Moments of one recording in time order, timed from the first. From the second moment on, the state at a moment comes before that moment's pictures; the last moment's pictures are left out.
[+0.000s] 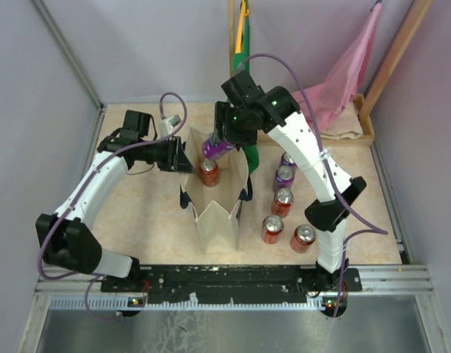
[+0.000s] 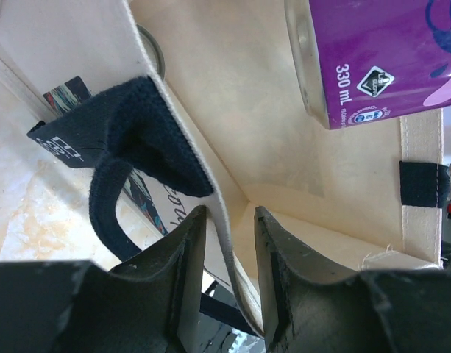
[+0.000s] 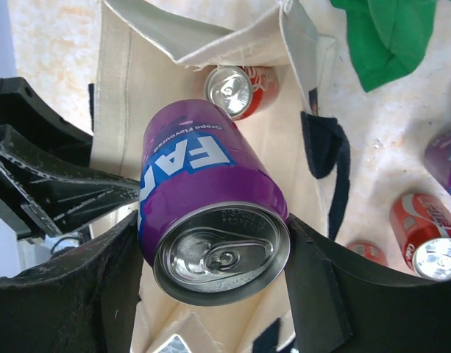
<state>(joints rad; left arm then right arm) -0.26 1.42 1.28 -0.75 0.75 -0.15 0.75 1.93 2.40 -1.37 0.05 0.67</state>
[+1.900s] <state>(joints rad) -0.24 1.41 1.24 -0.73 0.72 -0.14 0.85 1.97 1.94 -1.21 0.24 0.52</state>
